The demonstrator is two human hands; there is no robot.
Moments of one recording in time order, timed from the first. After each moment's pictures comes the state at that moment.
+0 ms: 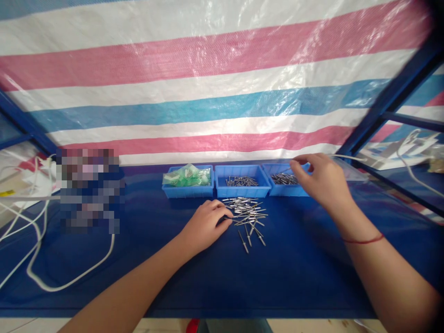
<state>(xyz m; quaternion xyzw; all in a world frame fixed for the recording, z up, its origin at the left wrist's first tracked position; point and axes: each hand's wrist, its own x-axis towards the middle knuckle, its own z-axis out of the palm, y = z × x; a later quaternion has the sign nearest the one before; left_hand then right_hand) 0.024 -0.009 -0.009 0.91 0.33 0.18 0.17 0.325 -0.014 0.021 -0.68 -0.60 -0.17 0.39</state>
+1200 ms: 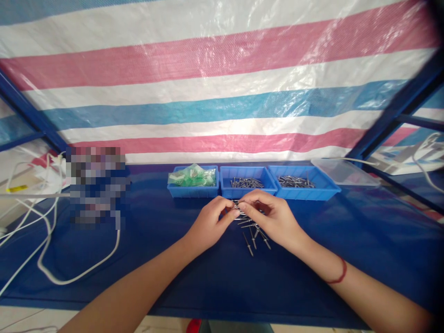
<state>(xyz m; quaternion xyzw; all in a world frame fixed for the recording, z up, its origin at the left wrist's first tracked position) 0.029 -0.009 -0.011 0.83 0.34 0.33 0.29 0.205 -0.045 -0.005 -0.44 -0.66 0.30 0.53</state>
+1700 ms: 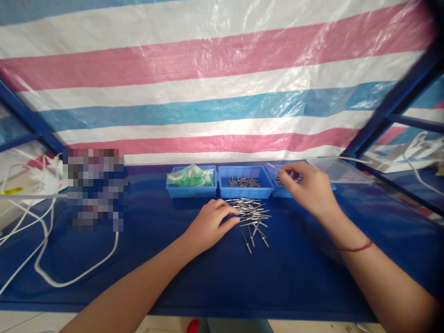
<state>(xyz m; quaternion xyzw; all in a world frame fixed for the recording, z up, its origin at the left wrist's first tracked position) 0.025 -0.009 -0.011 0.90 0.31 0.23 0.19 0.293 -0.018 0.012 -0.65 -0.64 -0.10 0.40</state>
